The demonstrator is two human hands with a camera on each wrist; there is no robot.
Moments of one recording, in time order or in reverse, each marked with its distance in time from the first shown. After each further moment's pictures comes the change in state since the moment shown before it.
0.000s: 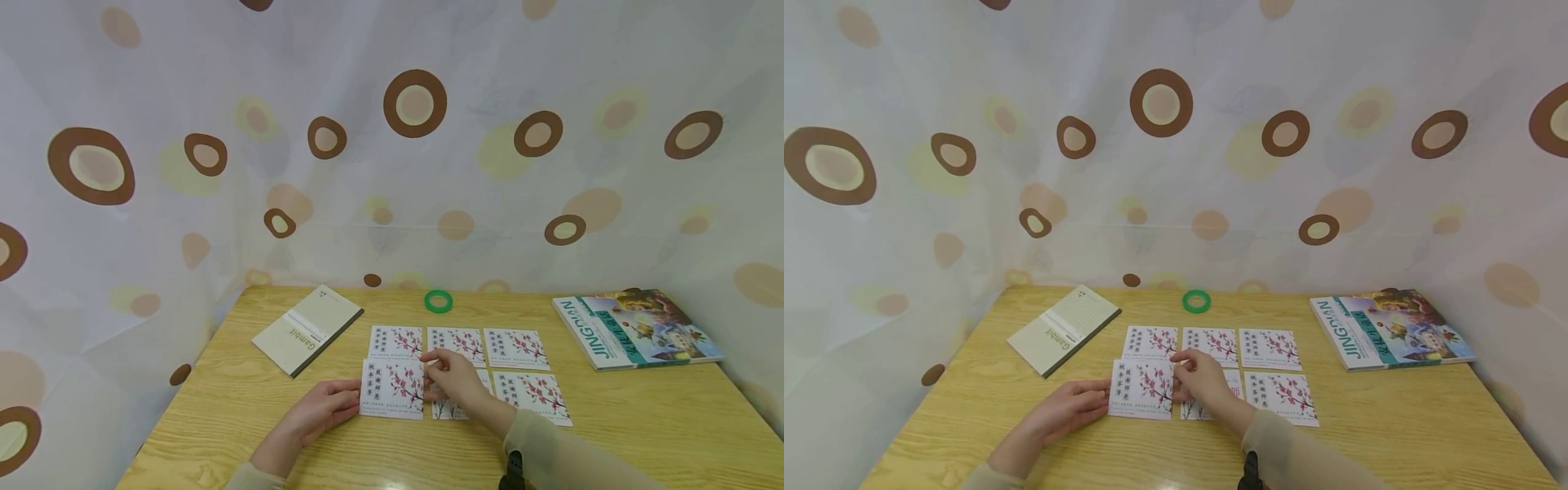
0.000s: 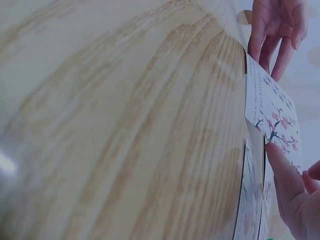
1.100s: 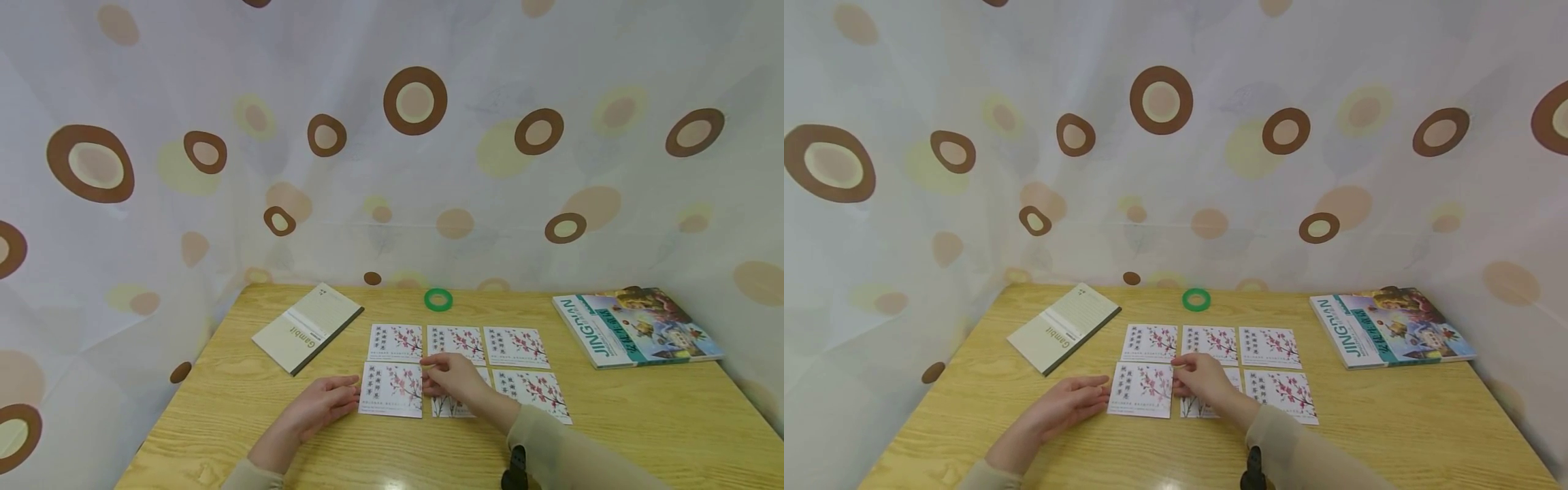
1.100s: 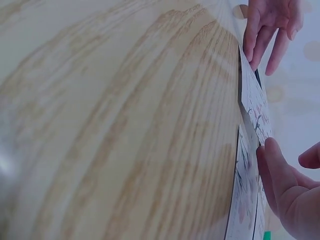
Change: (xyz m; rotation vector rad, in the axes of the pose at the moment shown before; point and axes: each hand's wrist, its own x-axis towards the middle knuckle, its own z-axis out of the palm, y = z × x) left_hand -0.004 0.004 -0.001 0.024 0.026 -0.011; right_hand -0.001 -0.001 -0.005 -0.028 -0.065 0.060
